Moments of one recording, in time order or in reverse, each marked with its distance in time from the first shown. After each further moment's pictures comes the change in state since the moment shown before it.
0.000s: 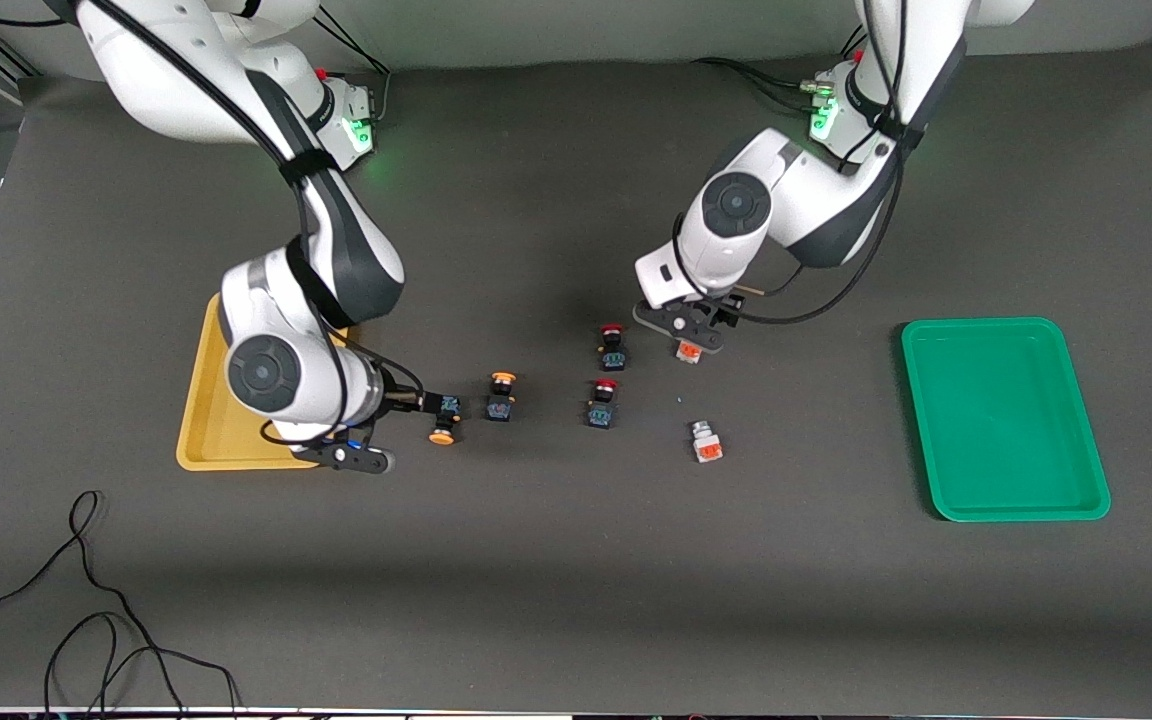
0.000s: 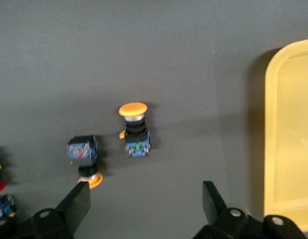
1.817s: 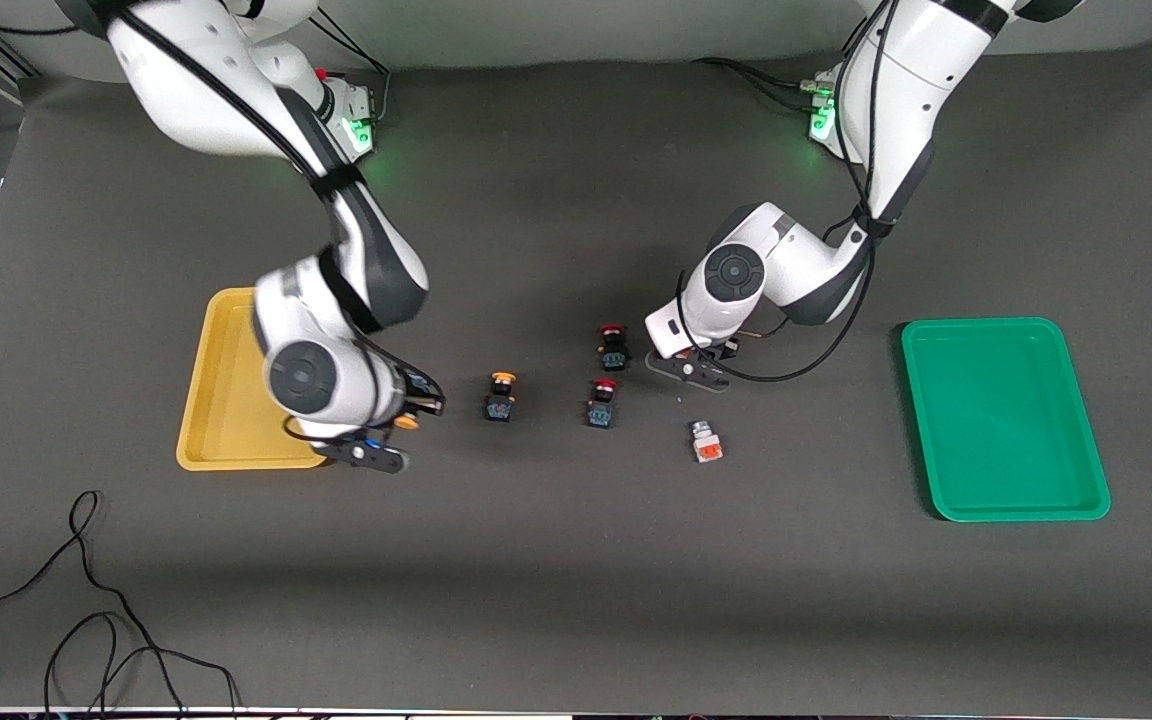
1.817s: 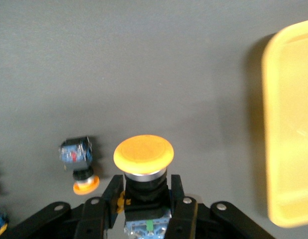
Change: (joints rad) left arm 0.022 0.187 0.031 0.017 0.120 0.172 -0.136; right arm 0.055 -0.072 -0.060 -0.024 -0.004 -0.058 0.026
